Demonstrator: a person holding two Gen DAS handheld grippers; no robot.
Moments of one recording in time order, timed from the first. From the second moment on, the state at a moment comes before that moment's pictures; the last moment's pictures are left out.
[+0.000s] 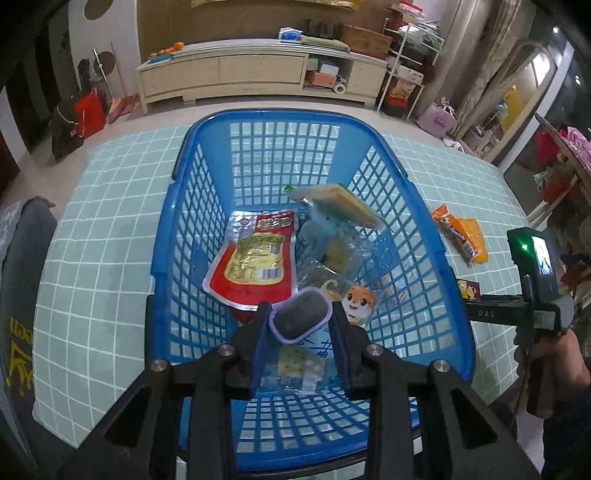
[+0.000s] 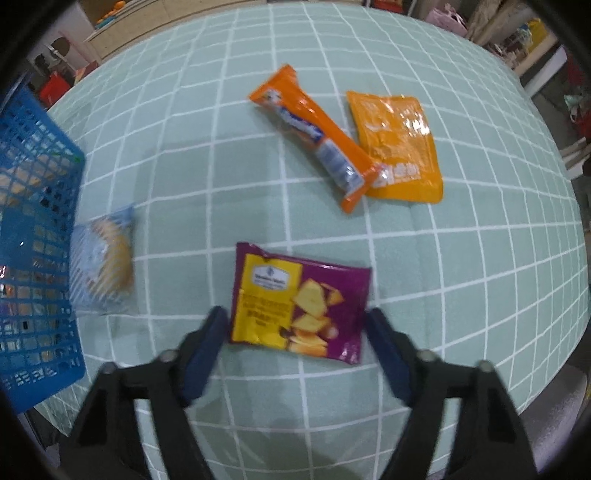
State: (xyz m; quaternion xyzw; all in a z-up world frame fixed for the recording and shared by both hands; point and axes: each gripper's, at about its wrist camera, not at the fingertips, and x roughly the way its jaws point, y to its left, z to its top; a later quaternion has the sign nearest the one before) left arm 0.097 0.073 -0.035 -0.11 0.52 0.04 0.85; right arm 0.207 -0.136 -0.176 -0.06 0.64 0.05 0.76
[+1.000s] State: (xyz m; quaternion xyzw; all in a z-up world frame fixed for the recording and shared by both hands) left arm 0.055 0.078 0.020 -0.10 0.46 0.06 0.88; right arm 0.132 -0.128 -0.056 -0.01 0.56 0.18 0.81
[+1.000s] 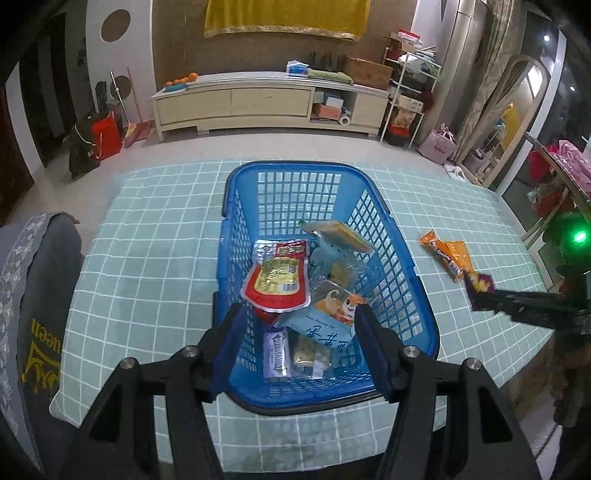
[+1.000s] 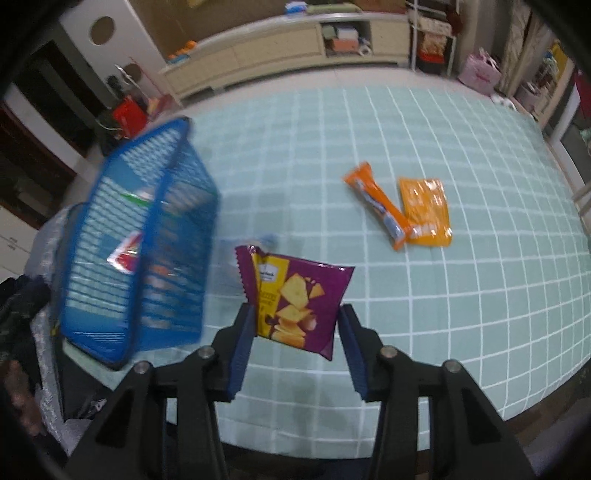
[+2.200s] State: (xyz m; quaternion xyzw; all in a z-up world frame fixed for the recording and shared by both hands) left arm 0.023 0.149 0.002 -0.13 0.46 0.08 0.87; right arm 0.100 0.036 -0.052 -0.11 0.54 0.33 0.77
